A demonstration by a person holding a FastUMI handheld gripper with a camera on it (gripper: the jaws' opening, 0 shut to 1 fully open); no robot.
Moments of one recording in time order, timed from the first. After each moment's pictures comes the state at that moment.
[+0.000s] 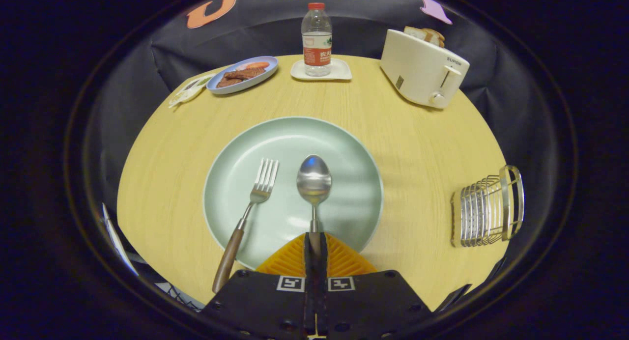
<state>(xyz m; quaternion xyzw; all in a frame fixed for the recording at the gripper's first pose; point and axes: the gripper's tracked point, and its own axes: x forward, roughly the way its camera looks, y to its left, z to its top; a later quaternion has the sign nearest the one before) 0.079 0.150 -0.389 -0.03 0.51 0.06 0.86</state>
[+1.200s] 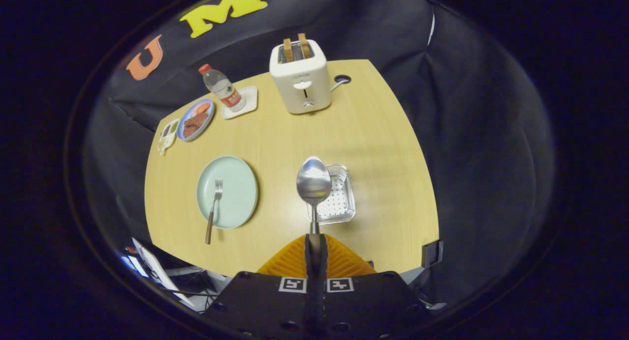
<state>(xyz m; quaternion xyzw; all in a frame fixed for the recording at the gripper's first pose) 0.027 -0.078 -0.221 0.06 0.59 -0.01 0.81</state>
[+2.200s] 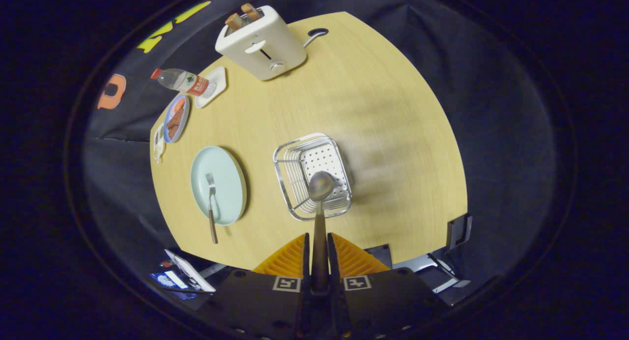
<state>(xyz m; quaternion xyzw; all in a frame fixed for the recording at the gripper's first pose) 0.037 -0.078 -0.267 0.16 0.68 0.00 0.72</state>
